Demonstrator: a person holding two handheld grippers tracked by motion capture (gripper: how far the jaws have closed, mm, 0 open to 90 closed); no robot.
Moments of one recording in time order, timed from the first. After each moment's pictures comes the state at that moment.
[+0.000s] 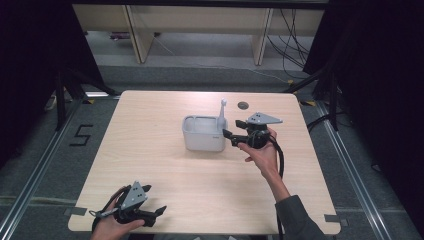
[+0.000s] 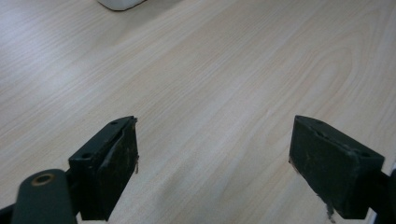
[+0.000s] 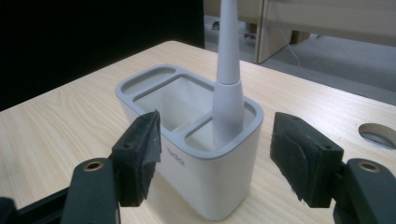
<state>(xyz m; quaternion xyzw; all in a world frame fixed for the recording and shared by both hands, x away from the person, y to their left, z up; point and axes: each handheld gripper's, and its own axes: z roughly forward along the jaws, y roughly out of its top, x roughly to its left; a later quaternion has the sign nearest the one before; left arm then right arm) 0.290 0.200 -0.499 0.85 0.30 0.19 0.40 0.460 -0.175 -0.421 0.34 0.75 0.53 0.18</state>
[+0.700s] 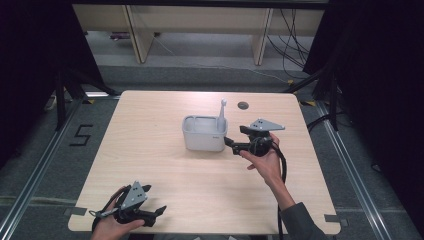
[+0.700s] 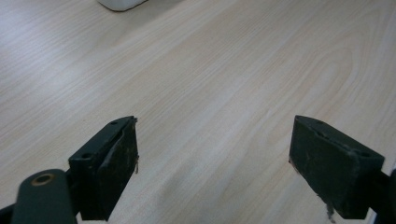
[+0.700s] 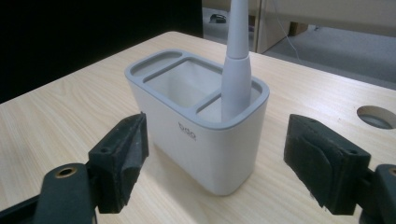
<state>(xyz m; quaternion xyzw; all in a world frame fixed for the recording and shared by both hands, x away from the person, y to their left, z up) 0.290 0.200 -0.499 0.85 0.30 0.19 0.40 0.439 -0.179 -0.424 0.36 0.76 0.52 0.18</state>
